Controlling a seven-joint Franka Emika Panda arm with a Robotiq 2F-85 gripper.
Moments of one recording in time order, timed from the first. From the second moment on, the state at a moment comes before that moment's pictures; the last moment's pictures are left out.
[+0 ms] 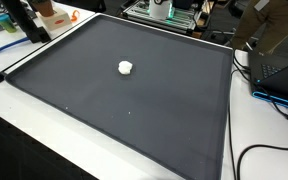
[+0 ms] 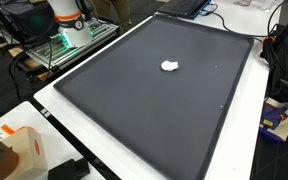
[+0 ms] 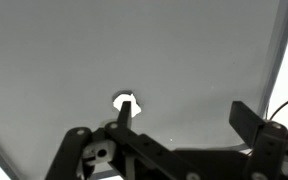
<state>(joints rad) 0.05 -0.68 0.20 -2.67 0.25 2.23 0.20</state>
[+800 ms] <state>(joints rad) 0.02 -0.35 0.15 -2.38 0.09 2.22 0.19</state>
